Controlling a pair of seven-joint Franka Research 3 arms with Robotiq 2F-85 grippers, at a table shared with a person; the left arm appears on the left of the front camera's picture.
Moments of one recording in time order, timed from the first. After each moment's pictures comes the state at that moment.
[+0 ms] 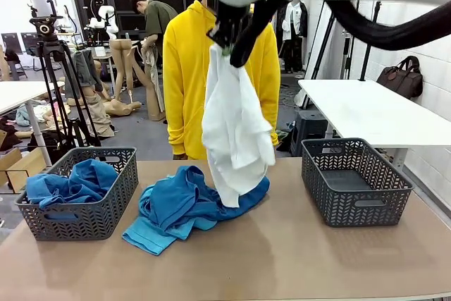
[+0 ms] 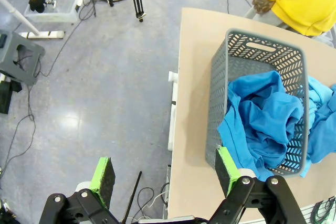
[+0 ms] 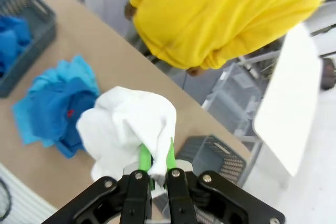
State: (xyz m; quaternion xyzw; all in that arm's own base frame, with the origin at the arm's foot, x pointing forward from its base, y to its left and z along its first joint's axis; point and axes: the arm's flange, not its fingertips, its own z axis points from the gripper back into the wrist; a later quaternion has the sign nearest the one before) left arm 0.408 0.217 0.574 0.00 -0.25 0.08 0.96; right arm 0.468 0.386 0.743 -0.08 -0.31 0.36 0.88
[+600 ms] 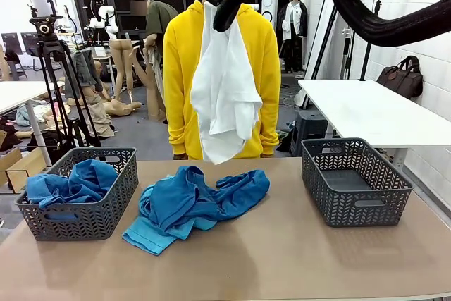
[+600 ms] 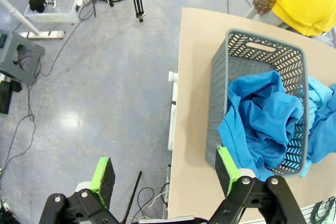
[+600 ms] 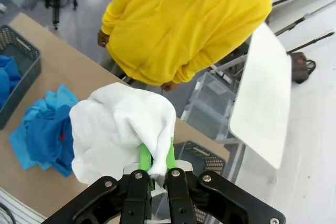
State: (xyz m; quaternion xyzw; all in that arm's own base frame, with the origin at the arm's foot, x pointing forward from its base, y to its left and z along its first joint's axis) left arm 0.408 0.217 0.574 0.00 -0.25 0.08 0.96; right arm 0.443 0.404 0.802 -0.12 -0.37 0.31 0.87
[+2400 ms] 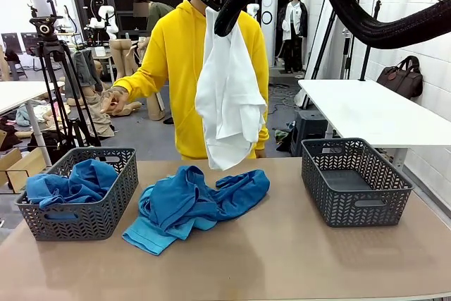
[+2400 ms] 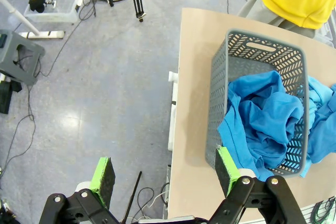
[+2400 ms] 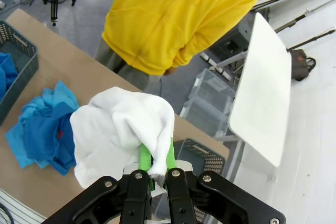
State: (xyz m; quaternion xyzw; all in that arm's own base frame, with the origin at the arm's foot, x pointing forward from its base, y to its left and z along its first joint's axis) left arm 0.408 0.217 0.574 0.00 -0.25 0.08 0.96; right arm 0.447 0.403 0.794 -0.13 -0.36 0.31 0.87
